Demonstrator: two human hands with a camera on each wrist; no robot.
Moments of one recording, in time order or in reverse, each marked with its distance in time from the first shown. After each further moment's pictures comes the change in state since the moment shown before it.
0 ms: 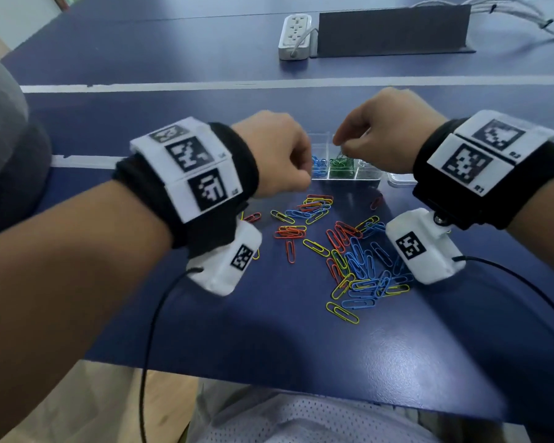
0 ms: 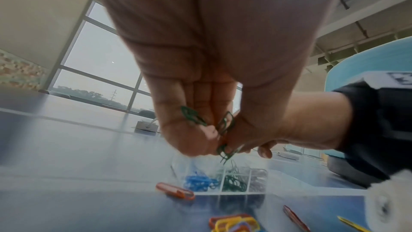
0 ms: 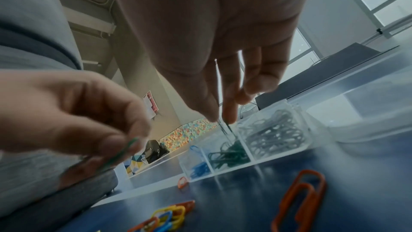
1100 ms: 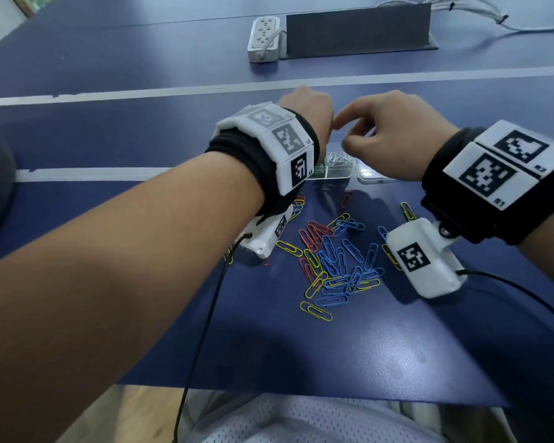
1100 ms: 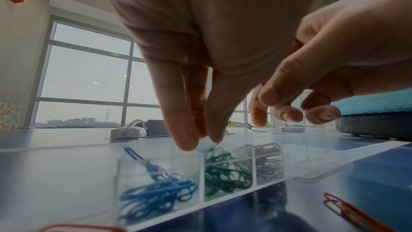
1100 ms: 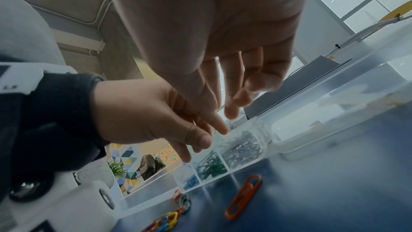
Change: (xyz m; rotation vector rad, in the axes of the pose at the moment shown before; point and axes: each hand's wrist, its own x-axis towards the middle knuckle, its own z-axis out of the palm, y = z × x) left_hand 0.070 0.041 0.026 0.130 0.108 0.013; right_hand -0.025 0.026 -0.013 0.107 0.033 0.074
